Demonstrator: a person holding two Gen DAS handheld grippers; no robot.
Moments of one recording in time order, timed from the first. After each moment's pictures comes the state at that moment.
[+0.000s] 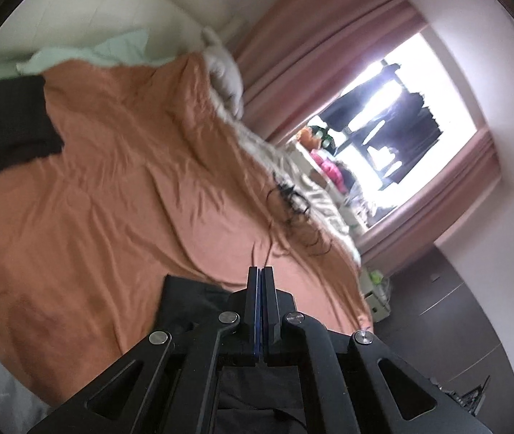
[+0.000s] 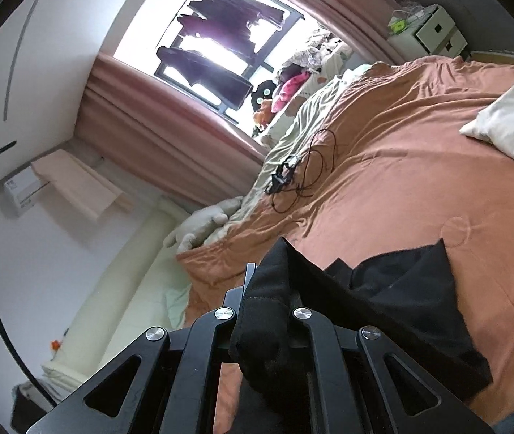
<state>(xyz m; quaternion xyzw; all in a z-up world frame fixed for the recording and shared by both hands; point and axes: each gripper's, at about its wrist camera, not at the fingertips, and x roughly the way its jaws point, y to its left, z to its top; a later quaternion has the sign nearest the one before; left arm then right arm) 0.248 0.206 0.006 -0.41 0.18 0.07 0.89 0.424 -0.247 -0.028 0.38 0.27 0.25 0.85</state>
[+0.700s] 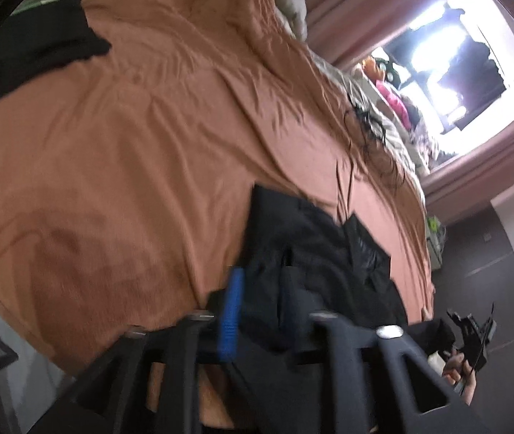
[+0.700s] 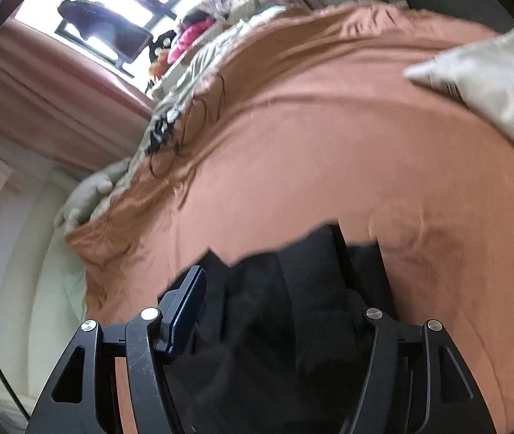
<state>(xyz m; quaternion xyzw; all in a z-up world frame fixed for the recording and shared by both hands) 0.259 0.216 -0.112 -0.41 0.36 0.11 0.83 0.543 -0.237 -0.134 0.32 0.44 0.11 0.83</state>
